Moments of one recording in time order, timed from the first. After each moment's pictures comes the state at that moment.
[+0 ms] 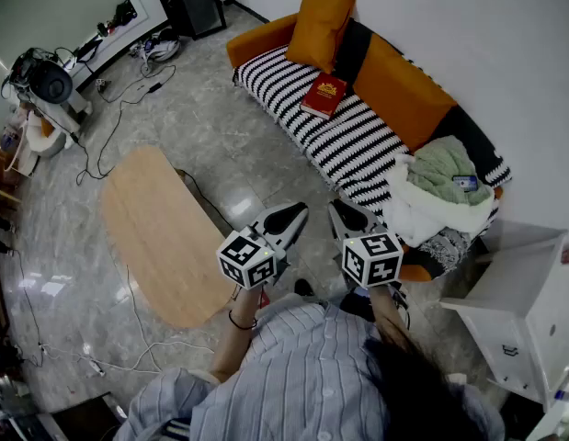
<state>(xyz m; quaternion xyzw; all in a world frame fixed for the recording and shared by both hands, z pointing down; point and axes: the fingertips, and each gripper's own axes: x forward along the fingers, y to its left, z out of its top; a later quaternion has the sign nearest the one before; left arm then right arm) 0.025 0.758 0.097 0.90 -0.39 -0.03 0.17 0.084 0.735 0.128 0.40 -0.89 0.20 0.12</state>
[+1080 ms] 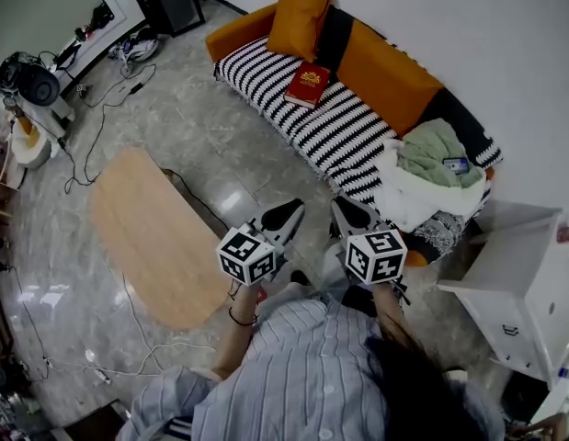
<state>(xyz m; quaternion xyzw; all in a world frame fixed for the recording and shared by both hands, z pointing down) 0.037 0.753 0.120 0.91 -0.38 0.00 0.18 0.112 0.737 0.142 0.43 -0.87 0.22 0.11</state>
